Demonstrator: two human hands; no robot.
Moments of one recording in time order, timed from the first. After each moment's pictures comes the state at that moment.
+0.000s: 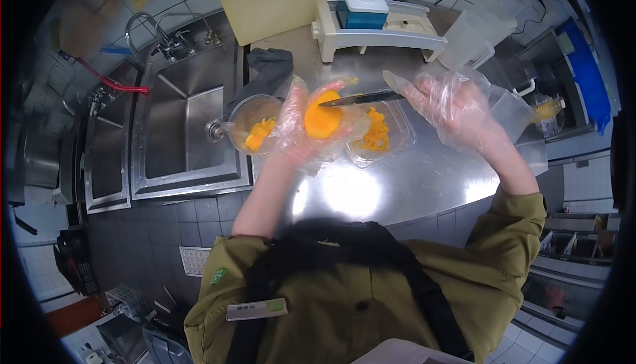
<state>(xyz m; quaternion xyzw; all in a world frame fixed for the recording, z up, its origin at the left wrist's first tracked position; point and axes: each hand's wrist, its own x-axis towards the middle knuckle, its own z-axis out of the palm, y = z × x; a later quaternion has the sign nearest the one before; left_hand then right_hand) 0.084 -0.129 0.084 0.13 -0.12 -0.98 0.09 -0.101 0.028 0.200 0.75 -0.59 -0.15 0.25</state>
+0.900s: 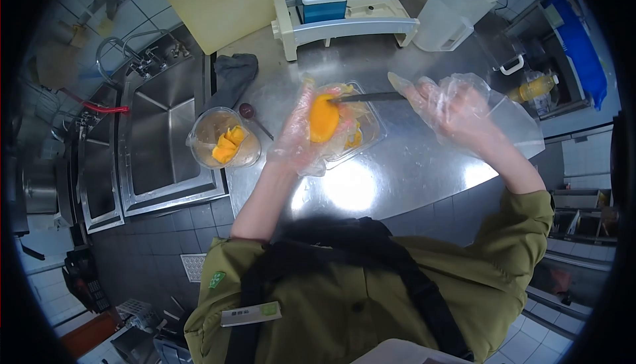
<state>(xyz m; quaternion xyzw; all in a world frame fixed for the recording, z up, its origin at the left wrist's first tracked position) 0.020 -0.081 0.076 0.18 -0.29 -0.93 0.13 -0.166 0.087 0.168 0.74 -0.57 -0.16 0.30</state>
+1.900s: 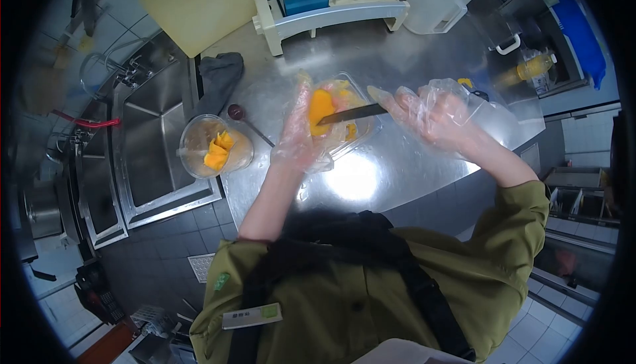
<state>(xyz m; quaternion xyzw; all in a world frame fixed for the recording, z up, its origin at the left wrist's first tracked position) -0.002 -0.072 0.062 0.24 -0.25 -0.92 0.16 -0.170 0.094 0.131 0.77 -0.58 -0.12 0.24</state>
